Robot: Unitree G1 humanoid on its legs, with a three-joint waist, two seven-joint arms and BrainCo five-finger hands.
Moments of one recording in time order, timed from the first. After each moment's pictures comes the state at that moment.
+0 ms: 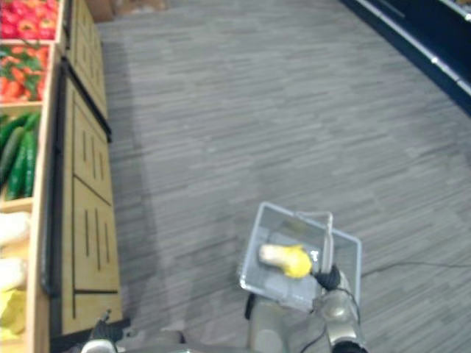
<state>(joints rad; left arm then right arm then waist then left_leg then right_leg) 0.13 0.16 0.20 0.96 0.29 -0.05 0.26 0.00 -0.22 -0.23 0.76 -0.43 -0.05 -0.21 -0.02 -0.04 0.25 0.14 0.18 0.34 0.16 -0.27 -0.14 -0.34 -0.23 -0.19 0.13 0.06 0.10</state>
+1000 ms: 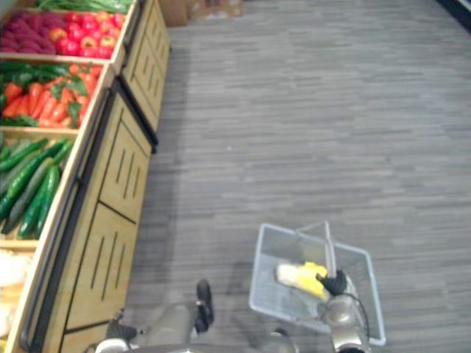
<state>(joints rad) 0.16 0.07 0.23 0.94 0.28 -0.06 0.26 0.03 -0.24 -0.21 0.72 -0.43 -0.04 -0.21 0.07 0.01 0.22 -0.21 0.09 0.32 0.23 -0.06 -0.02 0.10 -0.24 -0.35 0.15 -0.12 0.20</state>
